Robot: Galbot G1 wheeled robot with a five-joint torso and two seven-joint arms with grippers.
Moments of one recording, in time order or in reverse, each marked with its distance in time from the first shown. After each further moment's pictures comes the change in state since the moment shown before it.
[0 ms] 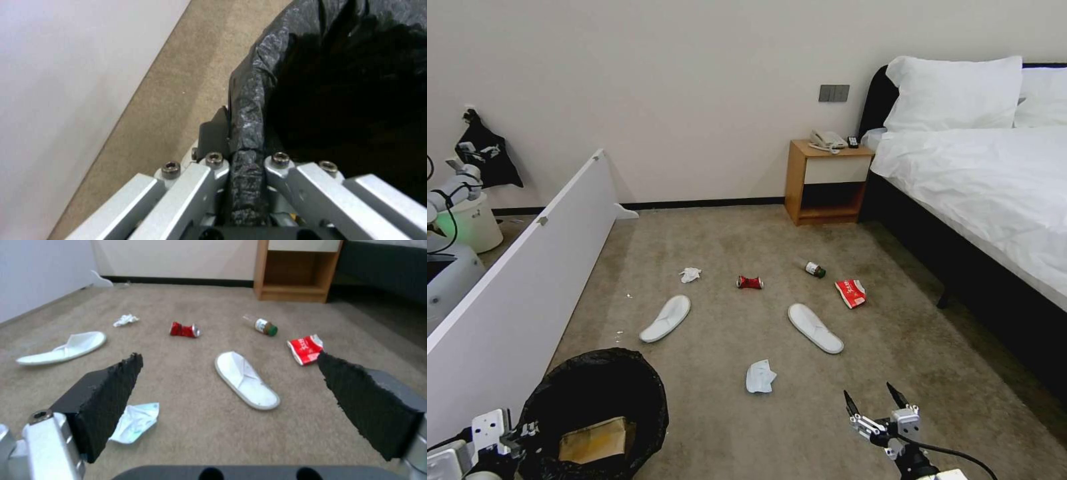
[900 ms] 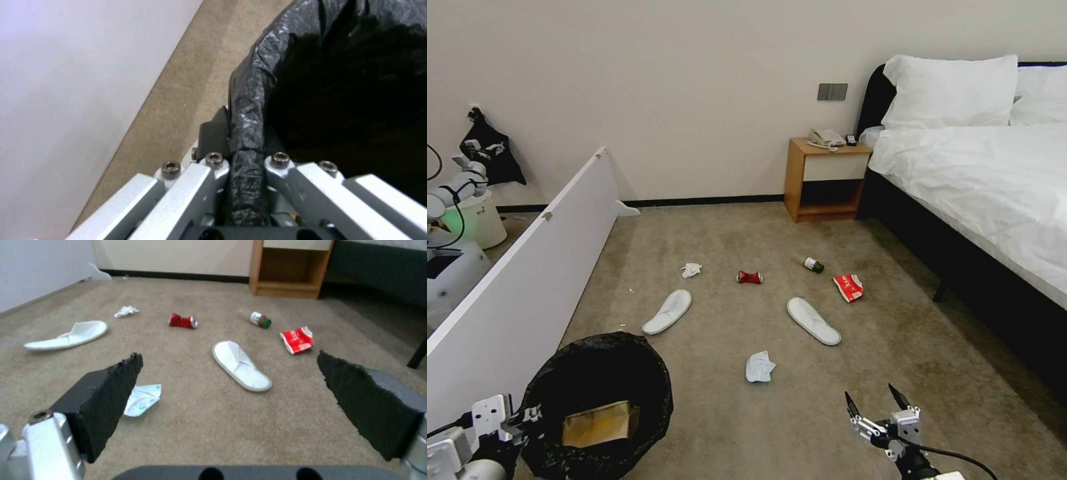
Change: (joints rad) left arm -0.008 0.006 -0.018 -0.067 0.002 0.000 -0.002; right arm -0.015 0.006 -0.003 0.008 -0.030 0.003 0.020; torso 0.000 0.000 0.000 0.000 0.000
